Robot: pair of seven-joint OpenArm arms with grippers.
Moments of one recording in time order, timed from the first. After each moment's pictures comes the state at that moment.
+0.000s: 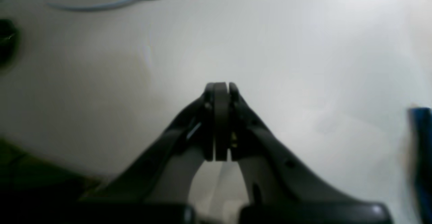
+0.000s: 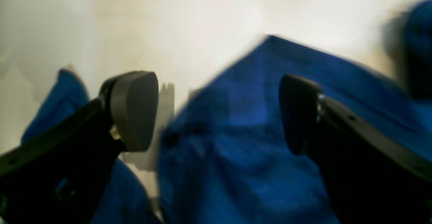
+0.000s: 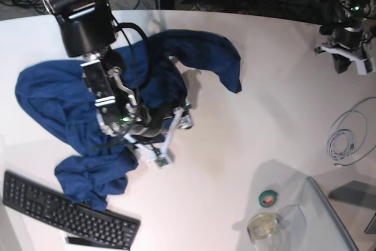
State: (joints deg) left arm 22.3 -8.1 -42.0 89.6 -13.3 -22.1 22.6; right arm 15.1 -3.8 -15.8 61.5 9.8 16.1 -41.3
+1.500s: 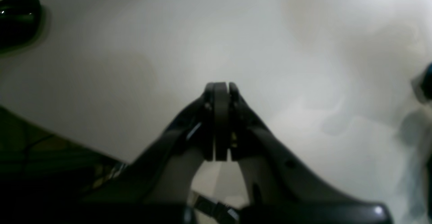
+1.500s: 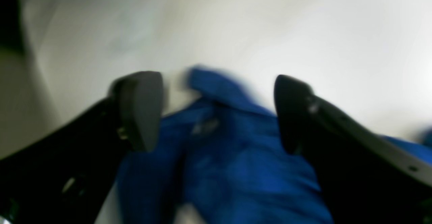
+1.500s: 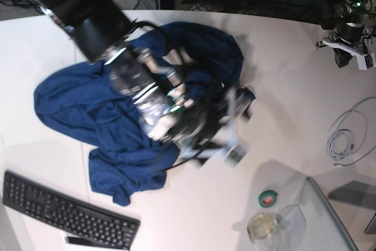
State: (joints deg) left arm 23.4 -9.0 -41.4 88.8 -13.4 -22.4 22.6; right arm 17.6 -2.1 -37.2 79.3 10.0 16.5 -43.1
